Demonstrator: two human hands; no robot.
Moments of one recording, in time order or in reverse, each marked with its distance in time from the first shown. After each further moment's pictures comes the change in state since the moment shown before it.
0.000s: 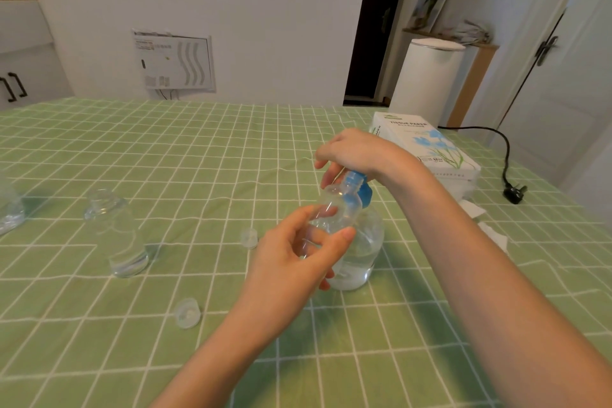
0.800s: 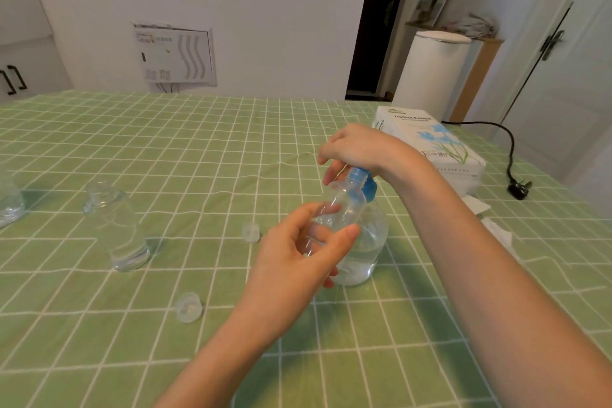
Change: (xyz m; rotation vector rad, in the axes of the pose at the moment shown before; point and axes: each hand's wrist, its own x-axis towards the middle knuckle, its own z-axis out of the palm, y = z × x) left_hand 0.000 -0.004 0.001 -0.030 -0.006 -0.003; right_hand -0.001 -0.001 0.001 0.000 -0.009 0.018
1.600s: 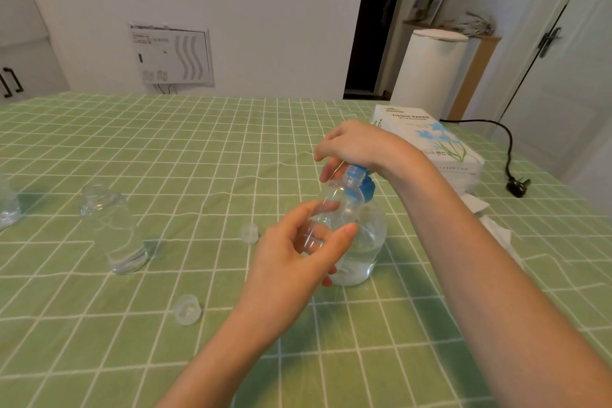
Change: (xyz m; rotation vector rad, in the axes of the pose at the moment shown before) left_hand 0.001 -0.001 -0.001 0.006 0.010 0.017; right_hand -0.001 -0.003 -0.001 0.004 0.007 -0.012
